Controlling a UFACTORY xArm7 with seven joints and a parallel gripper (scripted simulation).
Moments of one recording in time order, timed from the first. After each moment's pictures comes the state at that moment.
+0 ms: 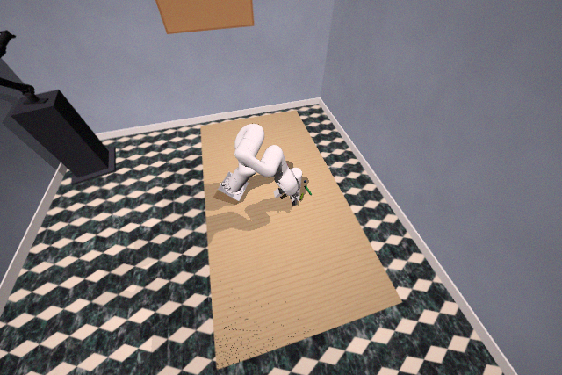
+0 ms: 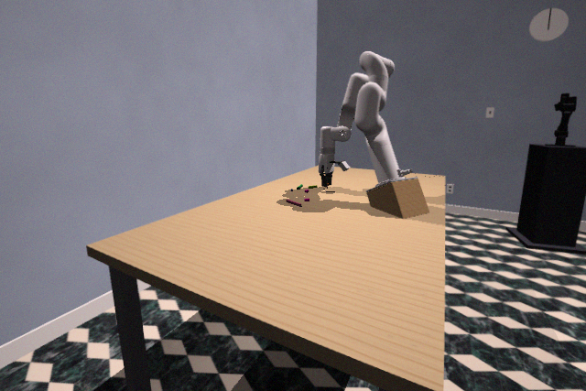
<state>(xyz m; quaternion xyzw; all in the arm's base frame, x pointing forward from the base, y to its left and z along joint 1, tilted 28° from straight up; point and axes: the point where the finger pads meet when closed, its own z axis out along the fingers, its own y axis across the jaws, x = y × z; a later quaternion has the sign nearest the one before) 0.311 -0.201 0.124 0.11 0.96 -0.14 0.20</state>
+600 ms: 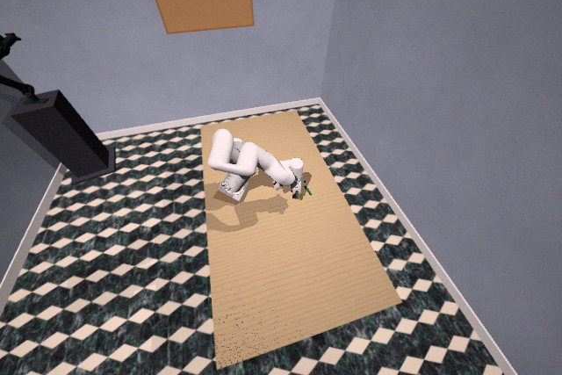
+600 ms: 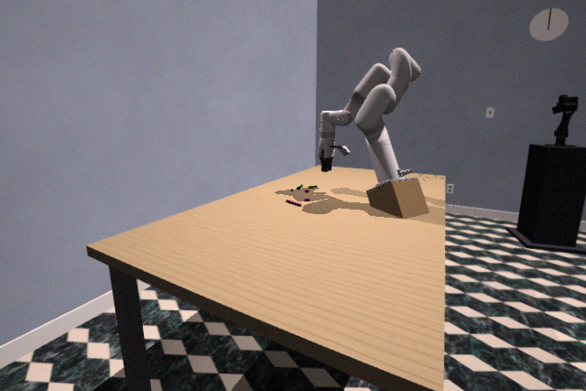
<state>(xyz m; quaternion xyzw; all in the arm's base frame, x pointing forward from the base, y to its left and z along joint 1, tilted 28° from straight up) 0.286 -0.176 0.194 0.11 0.96 -0.14 0.20</state>
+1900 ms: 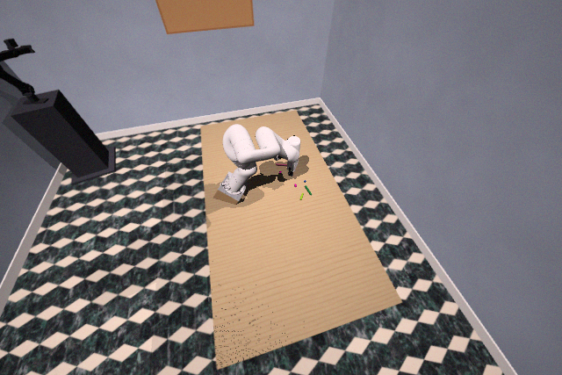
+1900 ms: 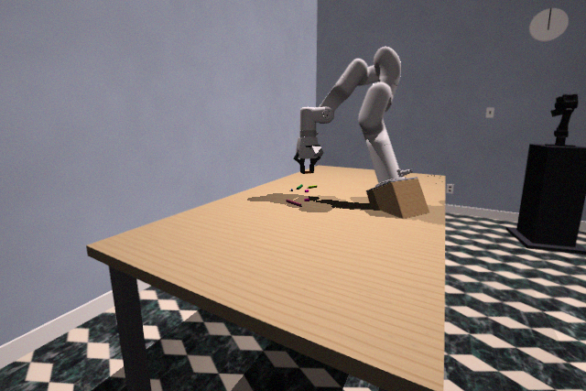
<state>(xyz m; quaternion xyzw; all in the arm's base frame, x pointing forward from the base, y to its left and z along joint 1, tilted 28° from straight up) 0.343 -0.023 0.177 0.36 0.90 -0.07 0.22</state>
